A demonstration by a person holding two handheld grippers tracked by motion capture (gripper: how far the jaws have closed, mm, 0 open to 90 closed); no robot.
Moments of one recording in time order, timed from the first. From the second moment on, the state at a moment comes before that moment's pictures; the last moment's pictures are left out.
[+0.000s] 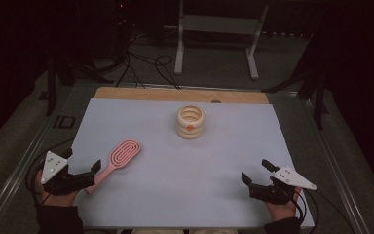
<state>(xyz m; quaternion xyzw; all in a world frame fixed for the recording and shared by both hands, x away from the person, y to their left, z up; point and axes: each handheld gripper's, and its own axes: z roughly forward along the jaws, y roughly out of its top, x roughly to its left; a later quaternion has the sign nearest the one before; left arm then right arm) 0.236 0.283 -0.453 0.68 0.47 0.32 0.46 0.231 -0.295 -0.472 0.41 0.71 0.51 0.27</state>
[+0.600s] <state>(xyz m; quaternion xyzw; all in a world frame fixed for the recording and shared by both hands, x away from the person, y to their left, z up) 0.246 0.269 -0.459 0.74 0.45 0.28 0.42 0.232 -0.295 -0.475 0.41 0.71 0.51 0.27</state>
